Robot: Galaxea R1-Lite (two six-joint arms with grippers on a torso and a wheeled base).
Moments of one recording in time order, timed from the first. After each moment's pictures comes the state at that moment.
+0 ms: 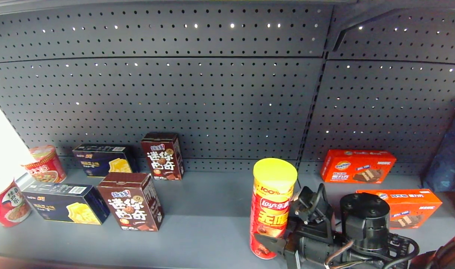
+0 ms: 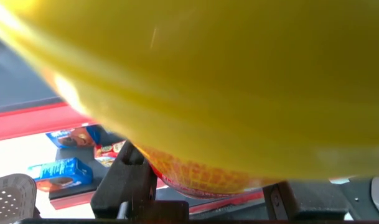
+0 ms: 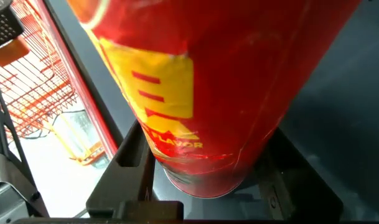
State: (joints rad) left arm -0.14 0.10 -0.22 0.37 -0.09 0.01; right arm 0.75 1.88 -0.39 -1.21 0.21 0.00
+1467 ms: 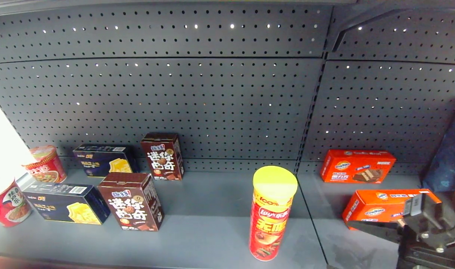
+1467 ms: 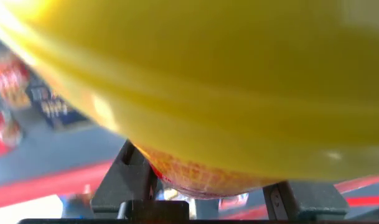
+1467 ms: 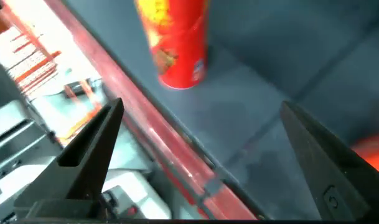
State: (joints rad) left arm -0.15 0.14 -0.41 0.27 -0.15 0.03; right arm 0.70 1.16 -0.29 -0.52 0.08 -0.05
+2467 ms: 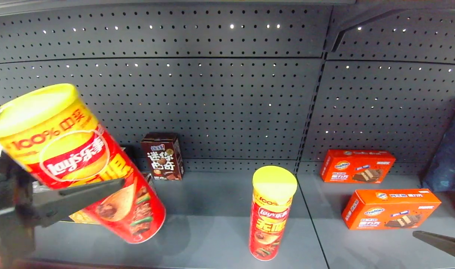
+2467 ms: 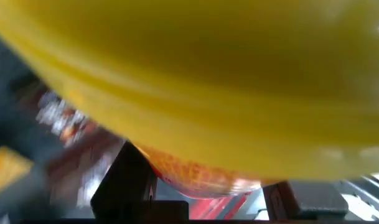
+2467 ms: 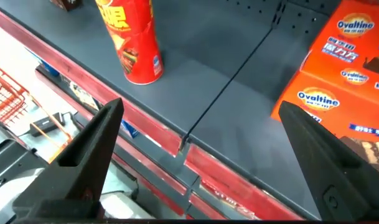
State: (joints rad) left arm -0.27 1.08 -0.76 -0.07 -0.52 0.12; right arm 0.77 0.81 -0.25 -0.29 -0.17 0.03
